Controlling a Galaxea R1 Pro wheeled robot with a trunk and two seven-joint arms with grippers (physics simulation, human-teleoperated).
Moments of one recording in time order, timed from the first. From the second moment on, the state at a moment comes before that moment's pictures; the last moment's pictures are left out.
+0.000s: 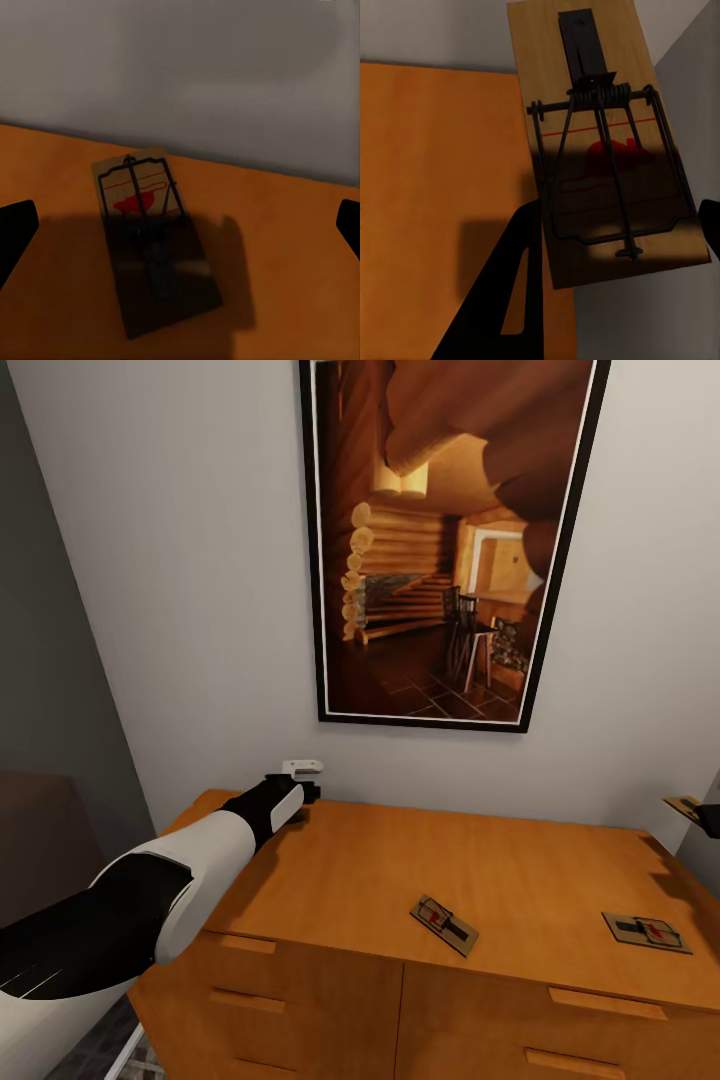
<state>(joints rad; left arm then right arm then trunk) -1.26 -0.17 -0.27 -0.12 0.35 0.33 0.31 -0.90 -0.88 0.19 -0.94 -0.18 1.04 0.49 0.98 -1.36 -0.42</state>
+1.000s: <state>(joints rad) -1.26 -0.17 -0.27 -0.12 0.35 0.33 0.30 -0.90 -0.88 0.19 -0.94 -0.18 1.04 0.48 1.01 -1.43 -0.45</state>
